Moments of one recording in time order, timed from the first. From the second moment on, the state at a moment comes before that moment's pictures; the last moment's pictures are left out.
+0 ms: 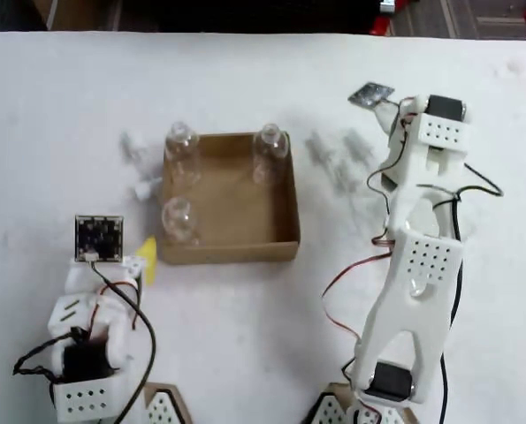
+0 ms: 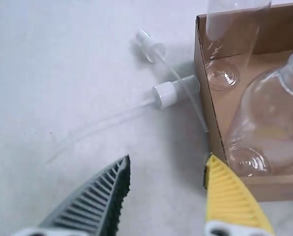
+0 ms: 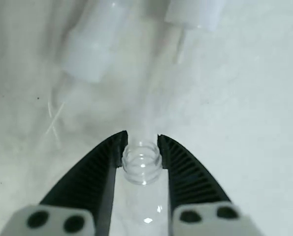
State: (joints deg) left arm -14.9 -103.9 97.1 52.6 -6.8; right arm 11.1 55.5 -62.4 97.1 59.1
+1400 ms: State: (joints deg) left arm -14.9 -103.9 97.1 52.6 -6.8; right arm 8.4 7.1 -26.0 94.0 29.2
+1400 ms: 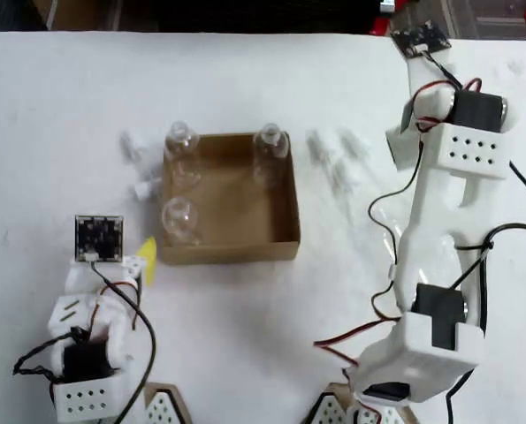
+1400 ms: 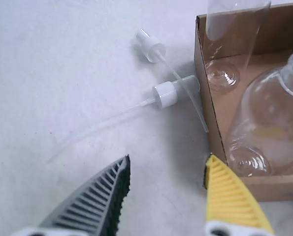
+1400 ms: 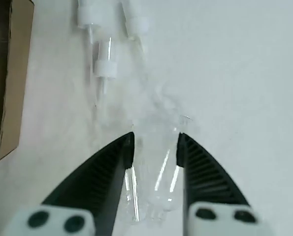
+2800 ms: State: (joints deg) left arm -14.9 -103.9 97.1 53.9 -6.8; right arm 52.6 7.5 14.7 70.2 58.1
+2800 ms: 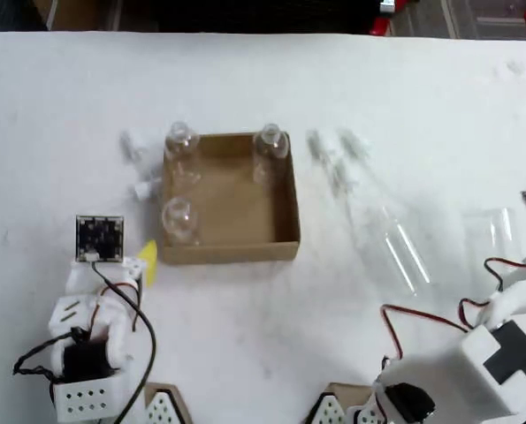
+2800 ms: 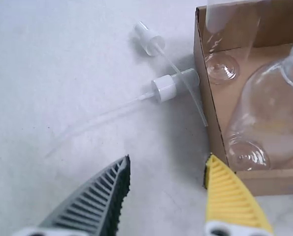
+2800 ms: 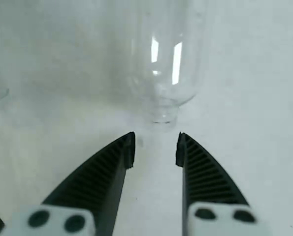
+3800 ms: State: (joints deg) left arm -14.9 -103.9 97.1 53.9 -6.8; right arm 50.5 12.1 14.9 61.9 53.2
